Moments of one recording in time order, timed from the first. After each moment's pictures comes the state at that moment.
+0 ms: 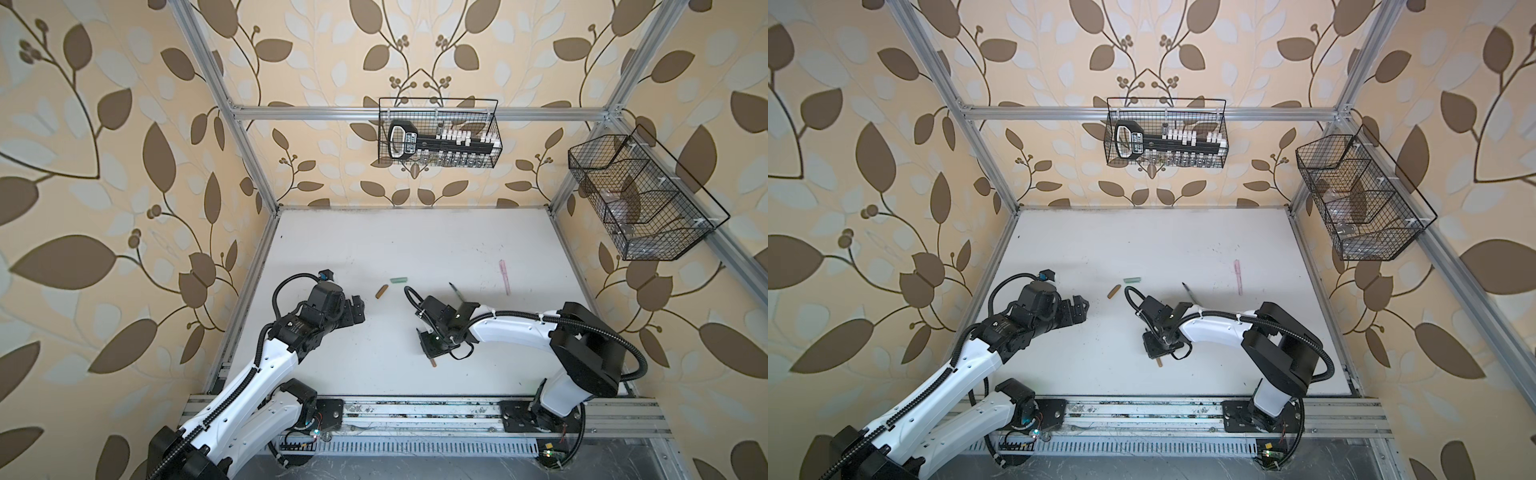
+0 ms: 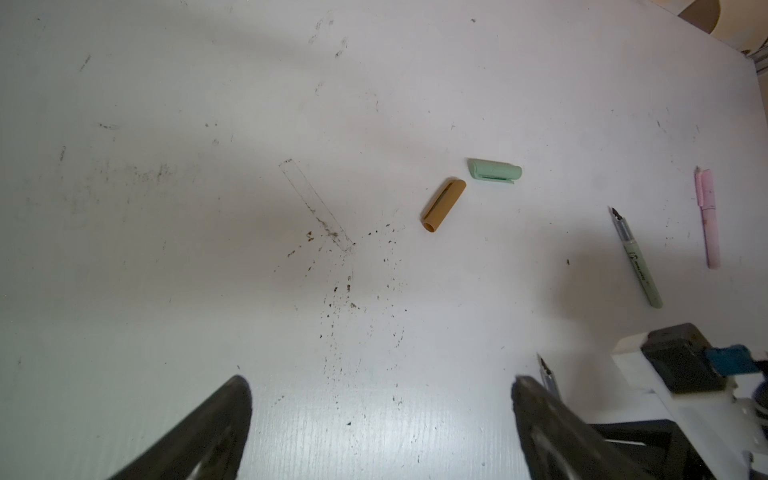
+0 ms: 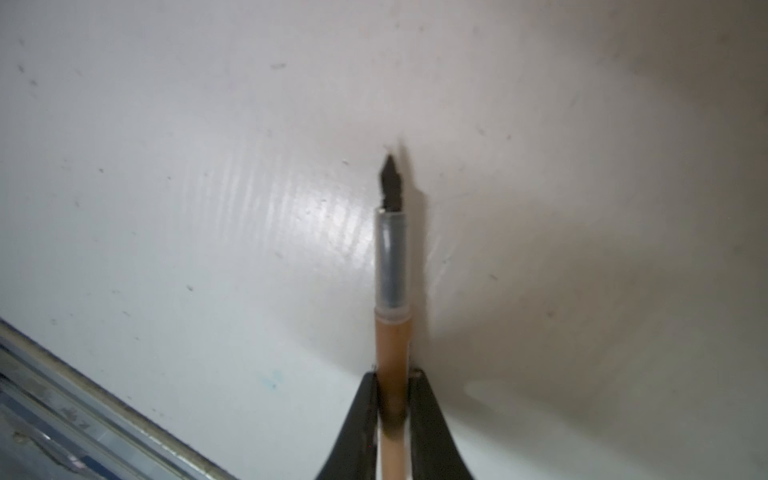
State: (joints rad) left arm -0.43 0.84 0.63 -0.62 -0.08 -0.61; right arm 0.94 1.66 0.89 -0.50 -0.10 0.63
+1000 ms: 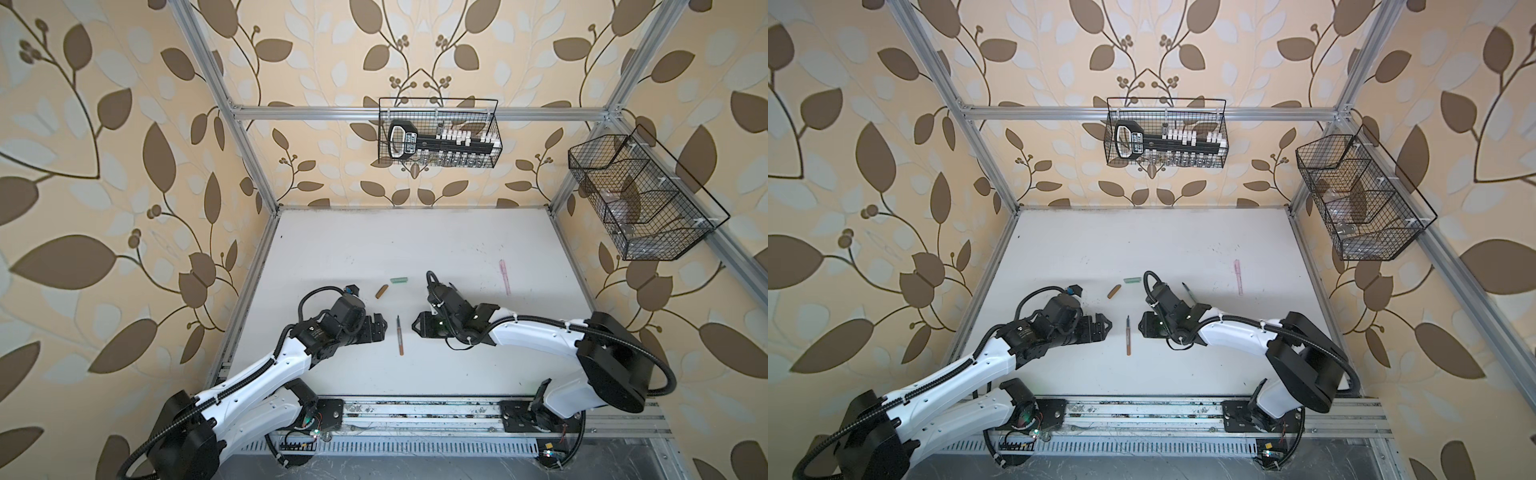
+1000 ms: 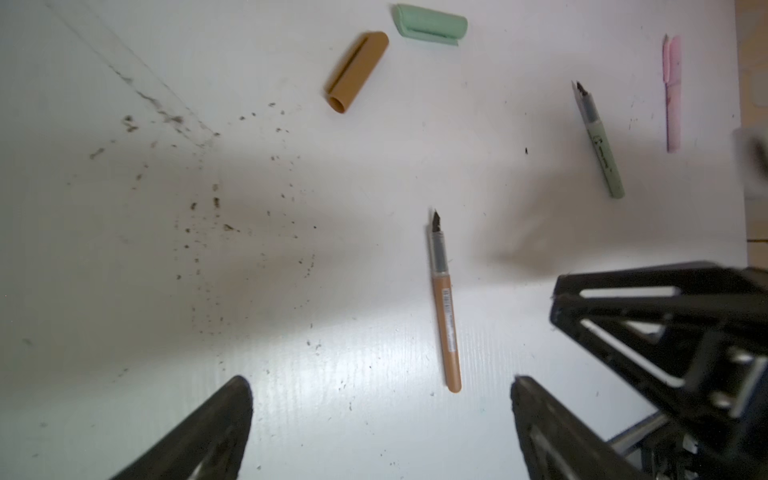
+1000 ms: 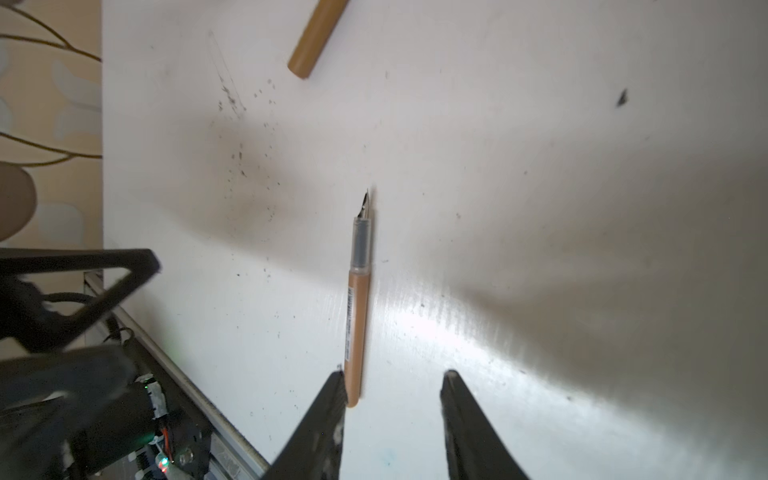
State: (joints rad) left arm -0.69 0.97 0.53 -0.47 0.02 -0.76; right arm 0.82 1.46 0.78 -0.20 -0.08 0.81
